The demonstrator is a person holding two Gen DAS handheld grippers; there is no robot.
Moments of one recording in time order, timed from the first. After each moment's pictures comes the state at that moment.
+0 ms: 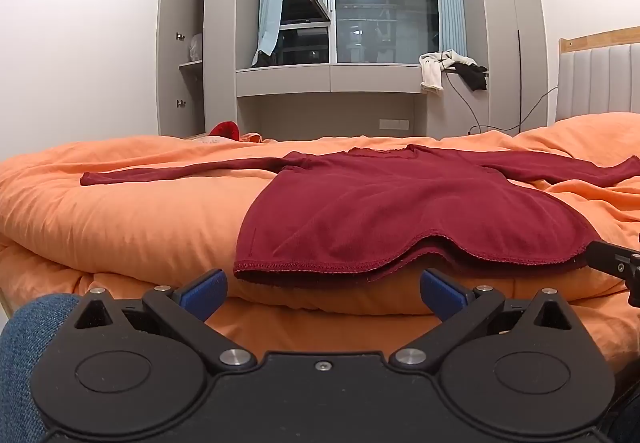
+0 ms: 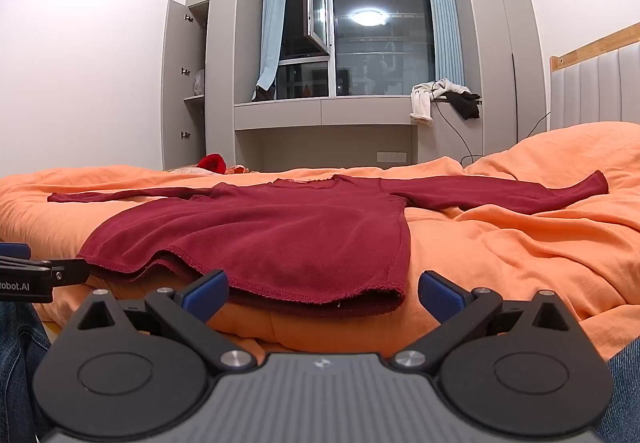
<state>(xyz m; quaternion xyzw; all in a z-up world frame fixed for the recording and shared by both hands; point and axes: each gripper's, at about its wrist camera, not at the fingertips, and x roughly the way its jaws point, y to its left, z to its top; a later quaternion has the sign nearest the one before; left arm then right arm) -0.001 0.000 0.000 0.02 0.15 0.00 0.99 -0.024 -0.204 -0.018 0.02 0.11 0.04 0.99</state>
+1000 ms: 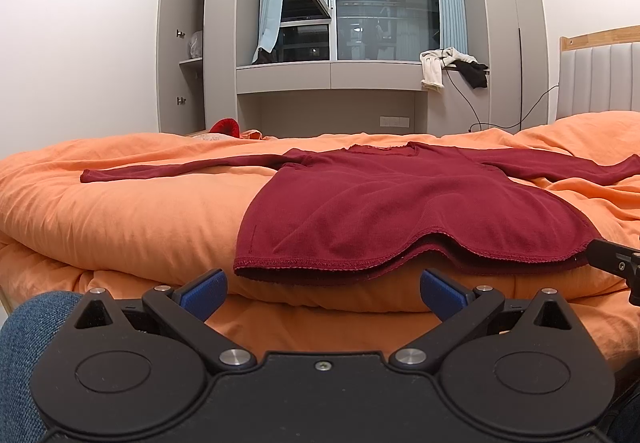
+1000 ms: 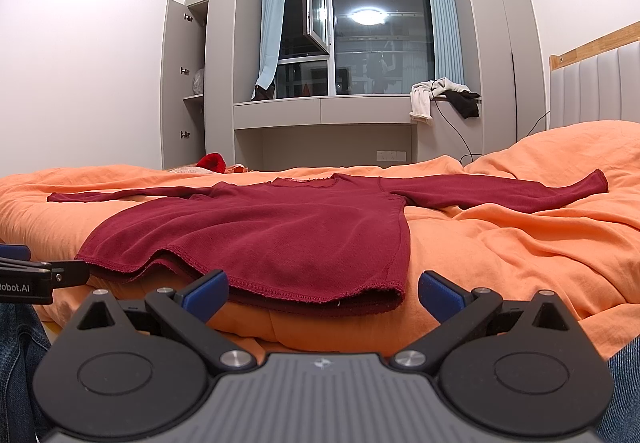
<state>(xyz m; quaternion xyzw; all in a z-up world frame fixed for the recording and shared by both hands) -0.002 0.000 0.000 0.02 0.16 0.00 0.99 -0.022 -0.203 -0.019 0.02 0.11 0.04 0.99</state>
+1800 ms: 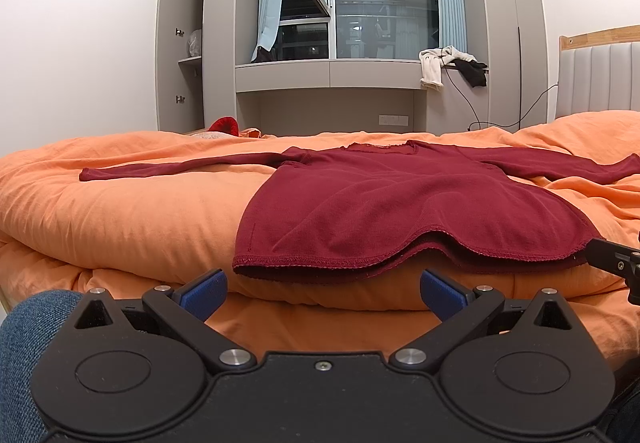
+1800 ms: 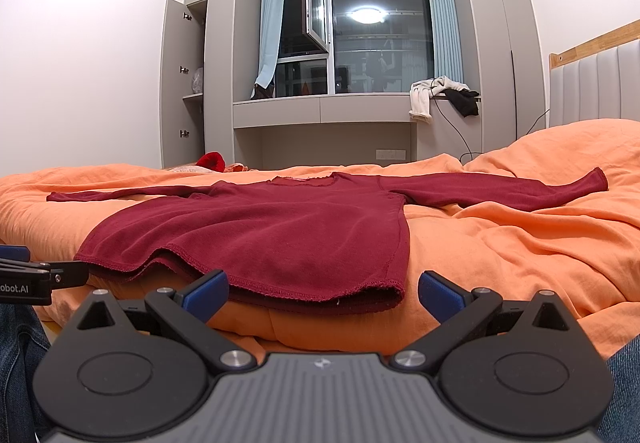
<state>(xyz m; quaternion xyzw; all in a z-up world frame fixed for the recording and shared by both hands) 0.000 0.000 0.000 0.02 0.16 0.00 0.99 -0.021 -0.204 -0.019 0.02 0.11 0.04 0.99</state>
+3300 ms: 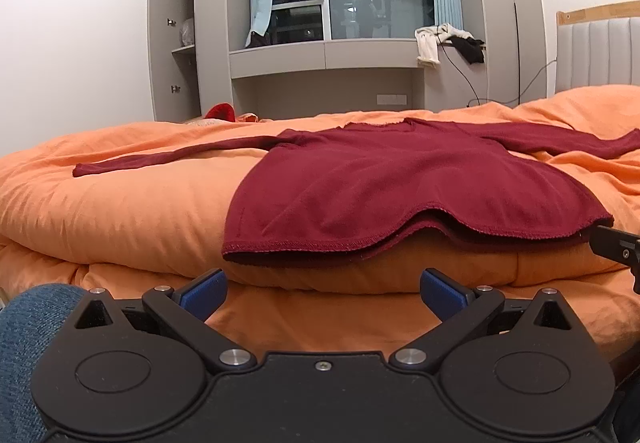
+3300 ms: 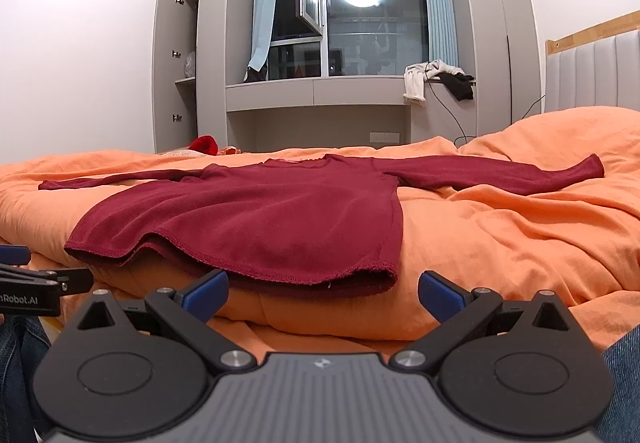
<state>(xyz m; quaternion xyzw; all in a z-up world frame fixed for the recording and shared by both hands) 0.011 -0.010 -0.008 0.04 0.19 0.00 0.98 -0.021 -0.205 -0.021 0.02 0.14 0.03 0.99</state>
